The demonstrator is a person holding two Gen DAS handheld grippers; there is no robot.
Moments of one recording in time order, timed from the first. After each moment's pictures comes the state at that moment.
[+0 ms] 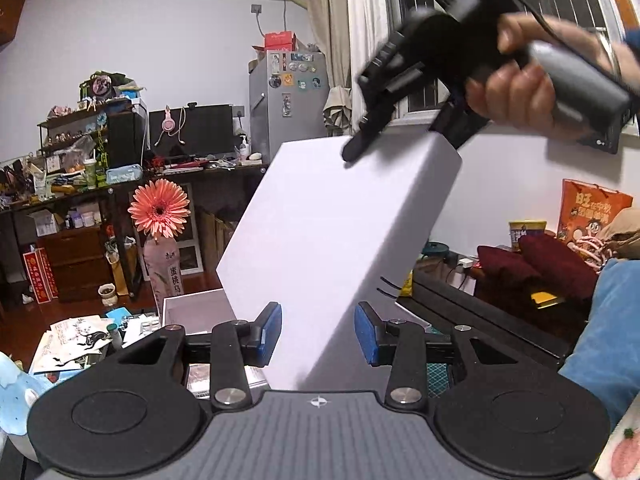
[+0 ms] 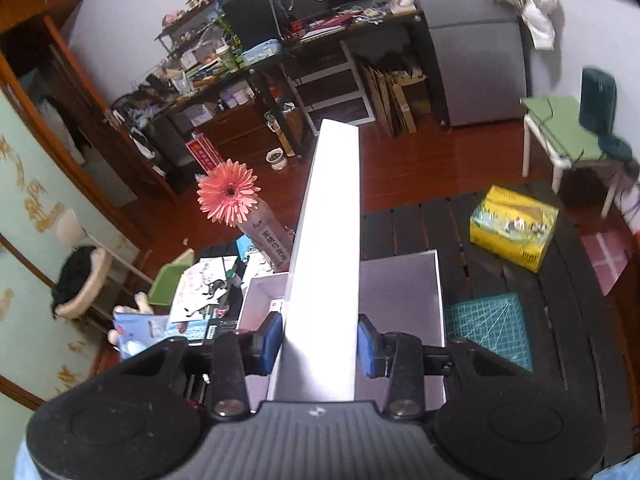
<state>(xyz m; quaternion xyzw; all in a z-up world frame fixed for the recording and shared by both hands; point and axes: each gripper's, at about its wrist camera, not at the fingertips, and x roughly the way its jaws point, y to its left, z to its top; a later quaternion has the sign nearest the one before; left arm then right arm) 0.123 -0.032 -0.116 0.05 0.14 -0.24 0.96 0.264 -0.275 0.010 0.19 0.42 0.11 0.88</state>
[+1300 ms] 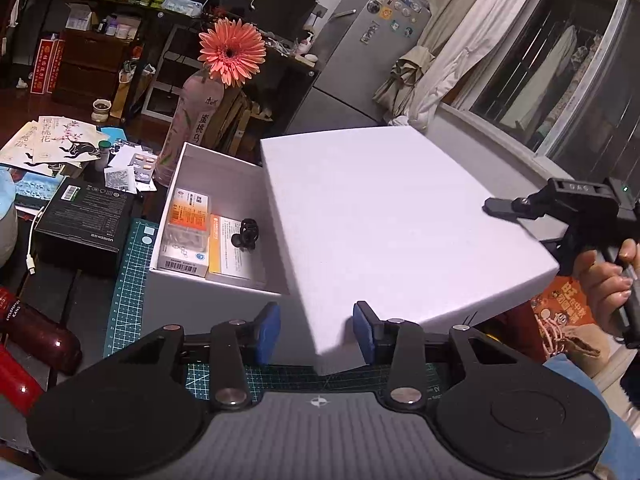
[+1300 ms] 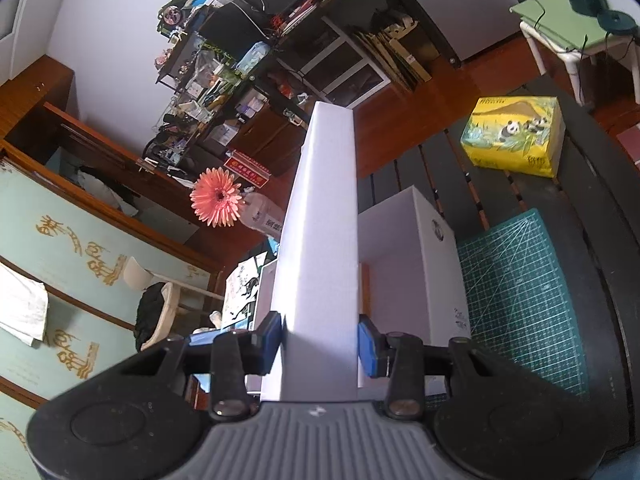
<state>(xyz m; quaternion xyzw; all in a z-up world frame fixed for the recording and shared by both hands) 0.183 0.029 -0.147 -0.19 0.32 -0.23 0.90 0.253 -0.358 -0.079 0.35 0.42 0.18 0.82</state>
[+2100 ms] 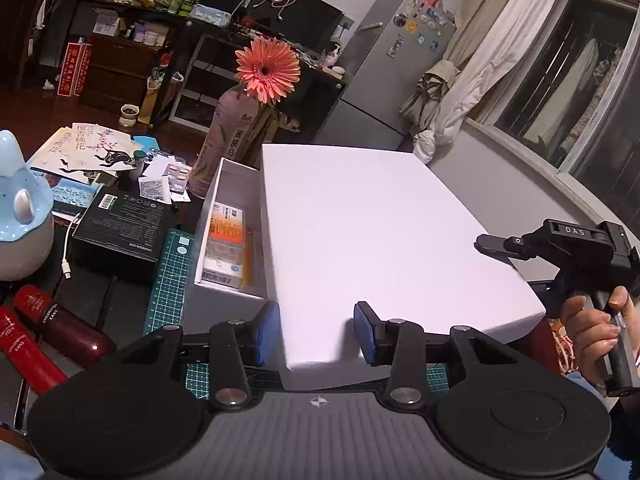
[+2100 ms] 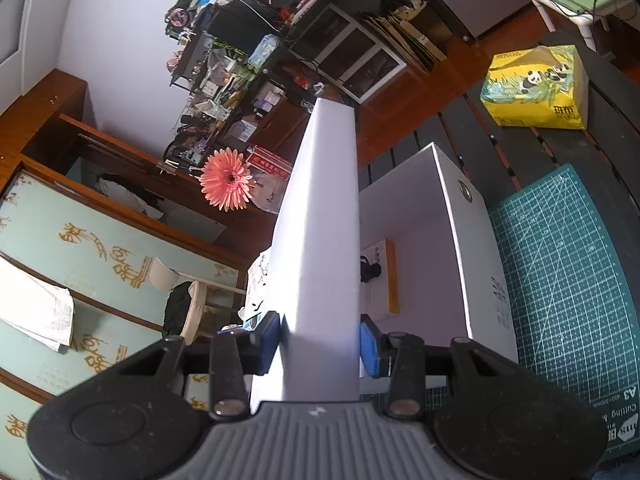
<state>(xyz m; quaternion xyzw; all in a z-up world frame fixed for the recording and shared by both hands) 0.180 0.047 -0.140 -0.19 0.32 -0.19 0.91 0.257 -0.337 -0.124 0.39 0.41 0.21 0.80</state>
